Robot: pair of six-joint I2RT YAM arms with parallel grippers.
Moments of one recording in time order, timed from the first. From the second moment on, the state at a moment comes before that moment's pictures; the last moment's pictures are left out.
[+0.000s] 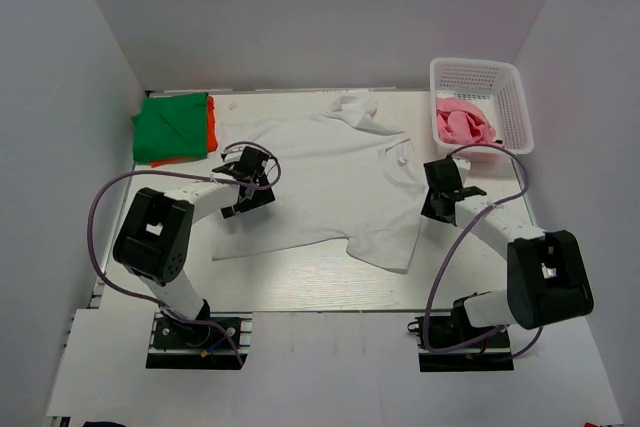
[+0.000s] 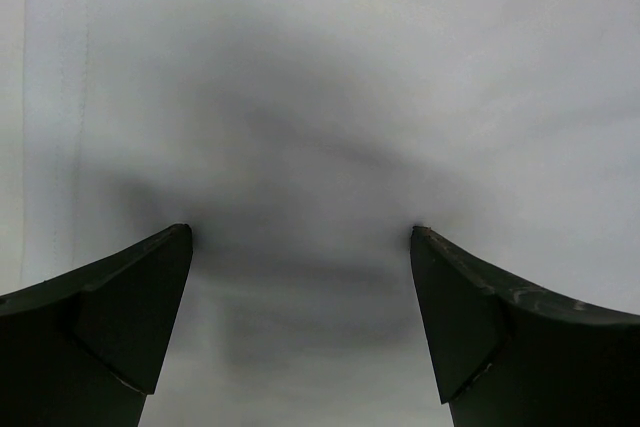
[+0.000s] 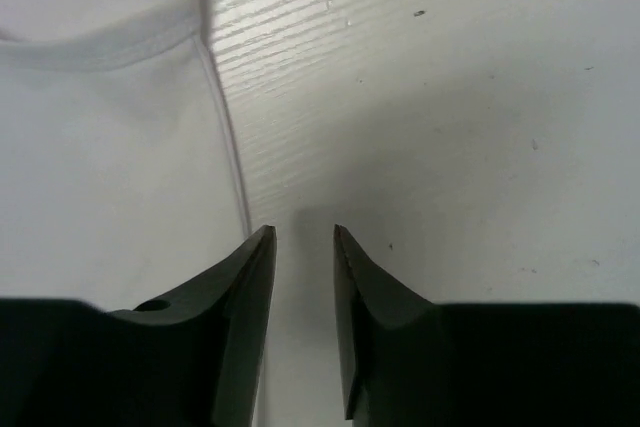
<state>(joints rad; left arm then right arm) -0.39 1.69 0.95 -0.41 -0.39 -0.69 0.28 1.39 0.71 -0.35 0.35 0.50</state>
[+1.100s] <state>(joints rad) -0.27 2.12 1.57 -0.48 -0.41 -0.51 0.34 2.36 1.94 -0.37 -0.06 0.20</state>
